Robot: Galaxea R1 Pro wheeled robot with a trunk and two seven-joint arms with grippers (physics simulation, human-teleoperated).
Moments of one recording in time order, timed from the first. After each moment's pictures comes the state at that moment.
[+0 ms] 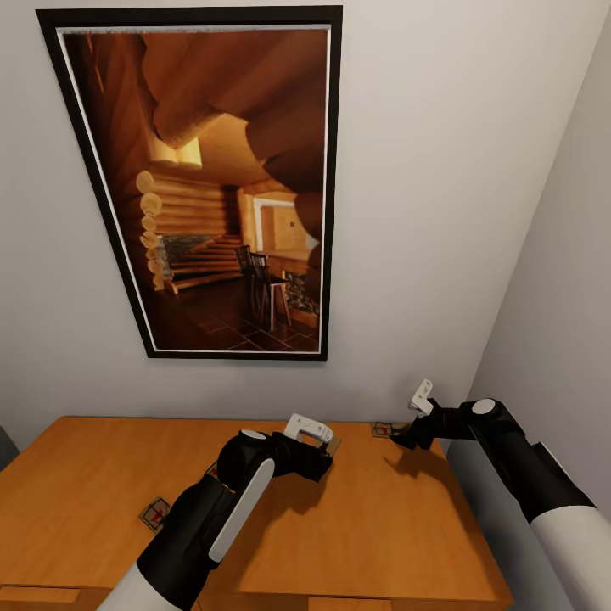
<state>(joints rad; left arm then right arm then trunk) -0.52 -0.10 -0.51 -1.40 0.30 1.02 0.08 -0.68 -0.28 0.13 -1.07 0.43 0.41 0.95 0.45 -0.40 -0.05</state>
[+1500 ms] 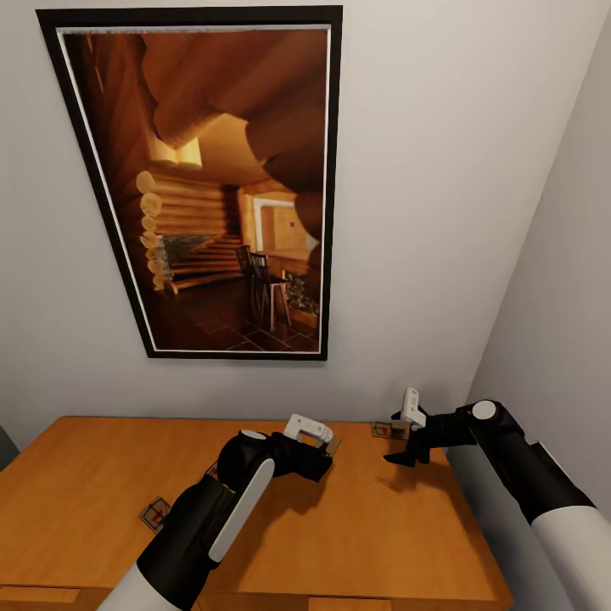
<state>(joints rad) -0.52 -0.10 -0.51 -1.40 0.30 1.02 0.08 -0.68 -0.28 0.14 -1.07 0.47 0.20 1.19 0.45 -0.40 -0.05</state>
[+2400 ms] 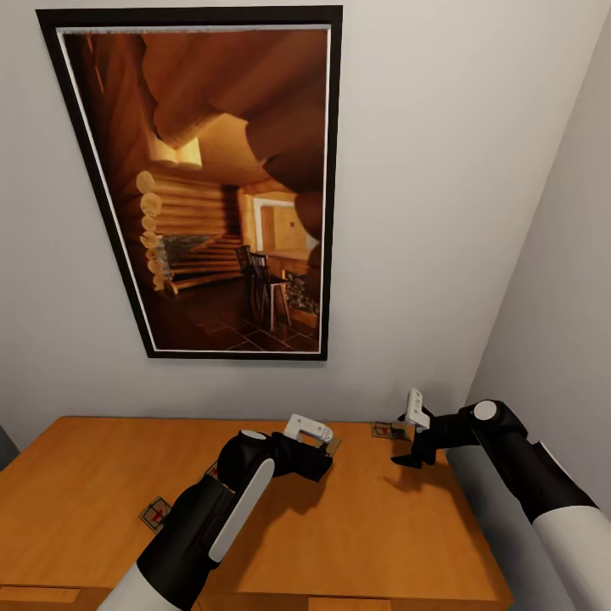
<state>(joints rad) -0.52 -0.10 -0.51 -1.40 0.30 1.02 0.08 -0.68 -0.29 0.12 -1.07 0.55 0.20 1.20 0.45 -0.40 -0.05</state>
